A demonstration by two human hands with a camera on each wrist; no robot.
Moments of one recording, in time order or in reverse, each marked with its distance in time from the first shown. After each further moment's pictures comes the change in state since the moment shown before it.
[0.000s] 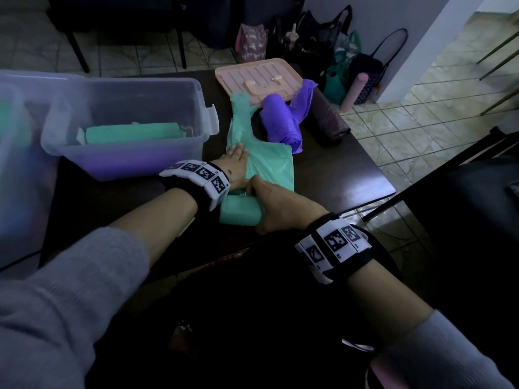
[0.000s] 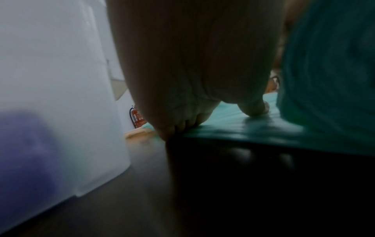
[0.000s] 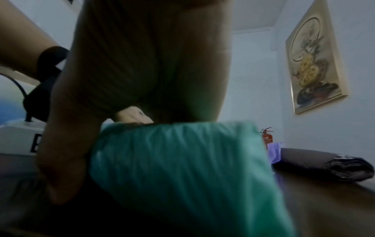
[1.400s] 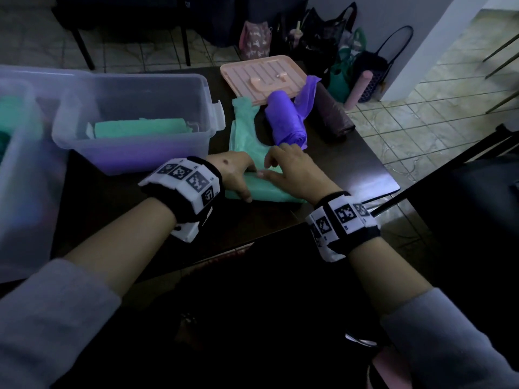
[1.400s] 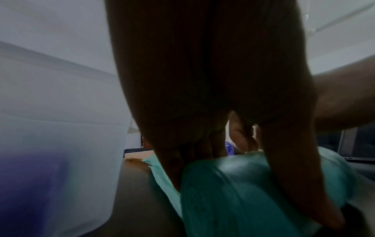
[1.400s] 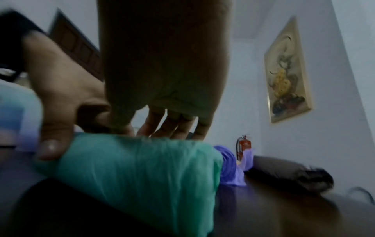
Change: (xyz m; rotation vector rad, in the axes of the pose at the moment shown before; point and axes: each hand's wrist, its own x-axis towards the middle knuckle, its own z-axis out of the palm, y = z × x) left_hand -0.048 0.003 -0.021 -0.164 -0.025 0.106; right_hand 0.017 0.023 -0.022 -0.053 0.346 0.004
